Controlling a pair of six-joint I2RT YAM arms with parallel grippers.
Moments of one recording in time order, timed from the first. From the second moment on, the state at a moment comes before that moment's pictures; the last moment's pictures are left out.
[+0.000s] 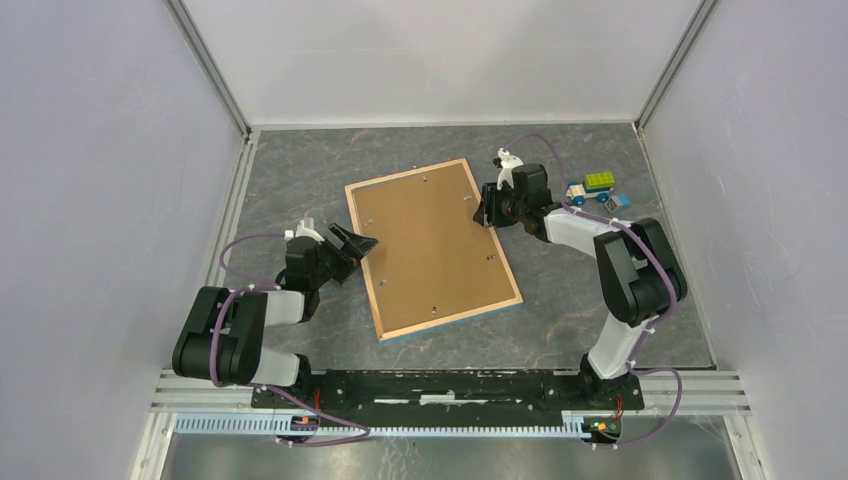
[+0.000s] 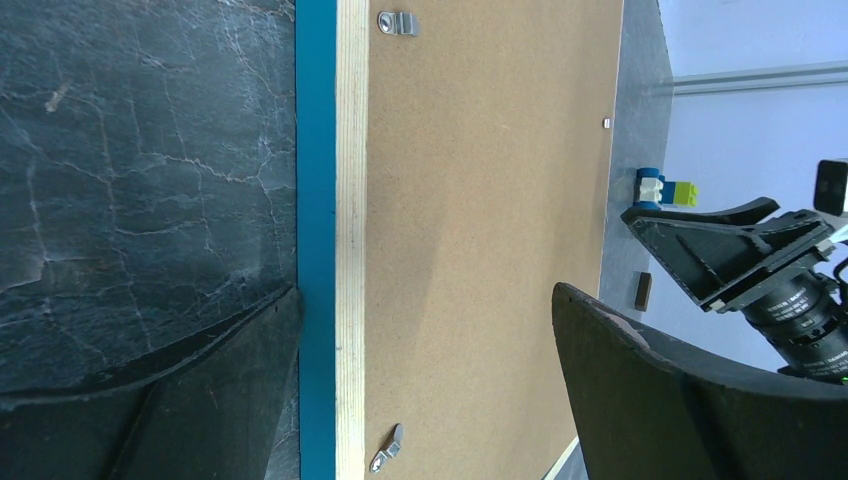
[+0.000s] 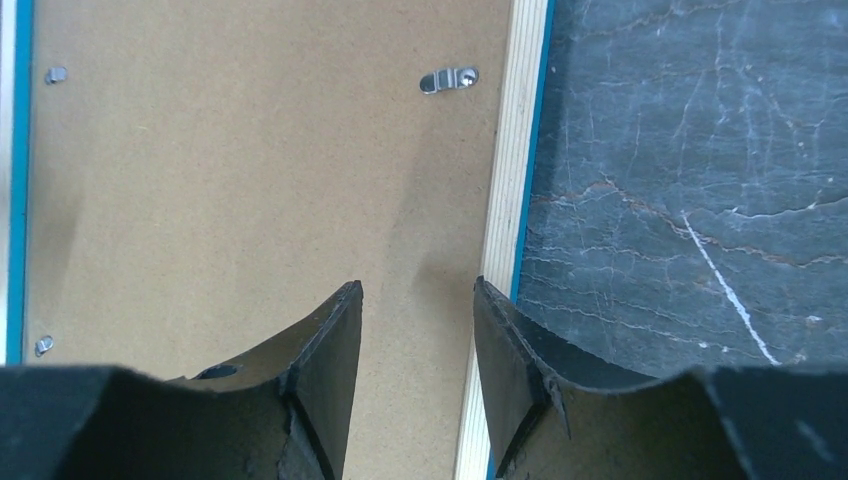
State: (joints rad) left arm -0.13 1.40 0.26 0.67 0.29 -0.97; right arm 0.35 1.77 1.01 0.09 -0.25 0.23
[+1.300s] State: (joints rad) left arm -0.13 1.41 0.27 0.67 0.29 -0.97; right arm 0.39 1.60 0.89 0.06 -0.07 0.22
